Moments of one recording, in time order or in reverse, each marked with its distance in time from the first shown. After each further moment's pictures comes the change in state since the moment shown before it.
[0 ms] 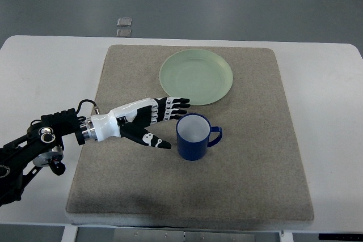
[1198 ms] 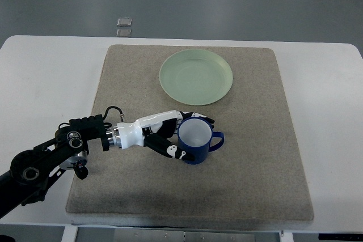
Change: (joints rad) left arm -0.042 -0.105 0.067 0.051 0.066 0.000 0.009; right arm 0.000 0.000 0.000 0.000 0.000 0.000 0.000
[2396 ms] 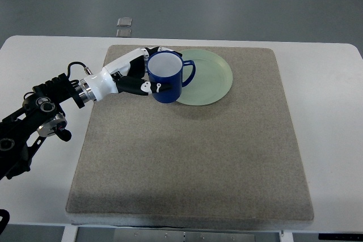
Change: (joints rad) left arm -0.070 0.088 -0.258 0.016 -0.035 0.123 -0.022; right arm 0.000 0.000 0.000 0.000 0.000 0.000 0.000
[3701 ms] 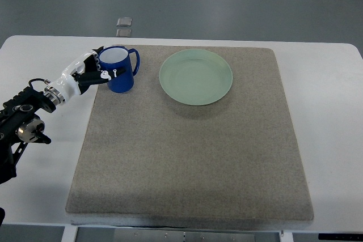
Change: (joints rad) left arm -0.016 -0.022 0.006 0.360 -0.130 0.093 -0.038; right arm 0.000 0.000 0.000 0.000 0.000 0.000 0.000
